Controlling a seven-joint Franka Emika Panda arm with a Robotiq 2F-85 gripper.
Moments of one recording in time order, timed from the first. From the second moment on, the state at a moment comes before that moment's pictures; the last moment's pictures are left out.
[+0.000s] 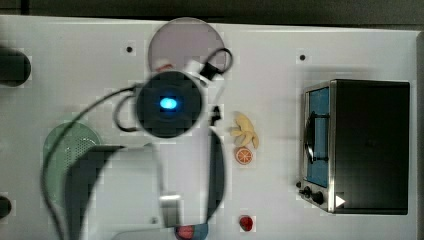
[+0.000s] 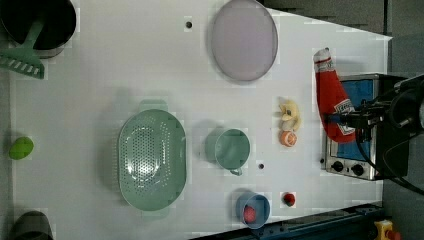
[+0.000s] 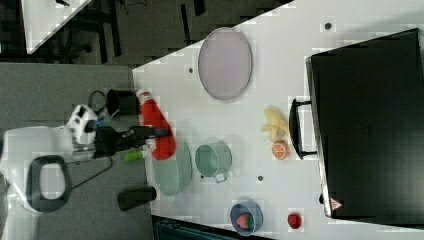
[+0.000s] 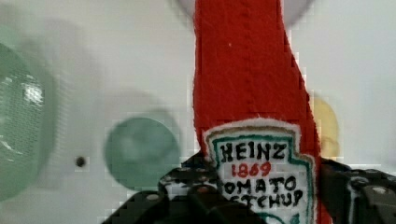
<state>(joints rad) -0.13 -0.11 0.26 -2.05 0.05 0.36 -0.94</state>
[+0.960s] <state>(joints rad) -0.02 0.11 0.75 -2.09 0.07 0.61 -0.18</state>
